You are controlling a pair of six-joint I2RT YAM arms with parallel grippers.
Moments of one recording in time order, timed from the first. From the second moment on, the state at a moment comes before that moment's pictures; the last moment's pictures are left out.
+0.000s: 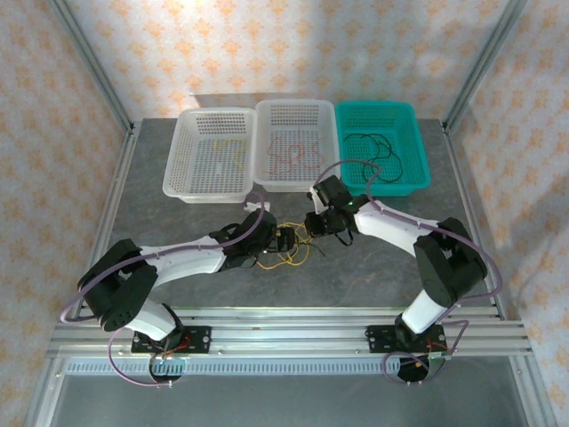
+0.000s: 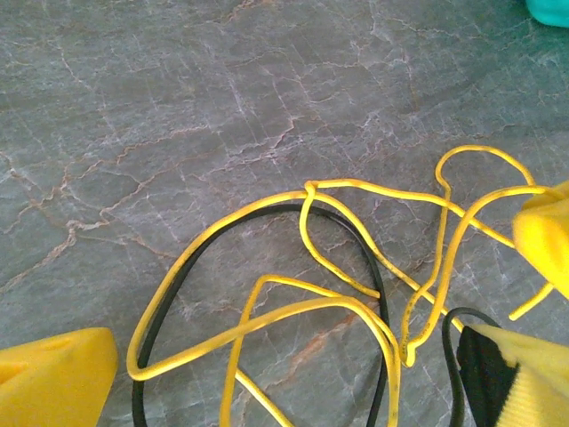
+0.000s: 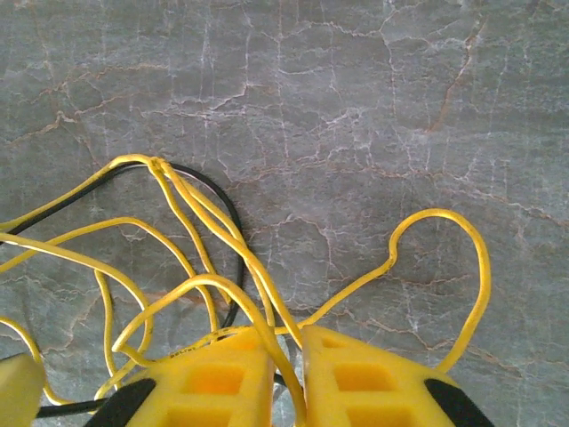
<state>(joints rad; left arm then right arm) -0.76 1.49 0.73 -0.07 -0.19 -0.72 0.59 1.61 1.00 -0.45 -0.18 0.32</state>
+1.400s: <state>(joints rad) -0.75 1.16 0.67 0.01 -0.23 -0.63 0.59 1.24 1.12 -0.53 0.08 0.26</state>
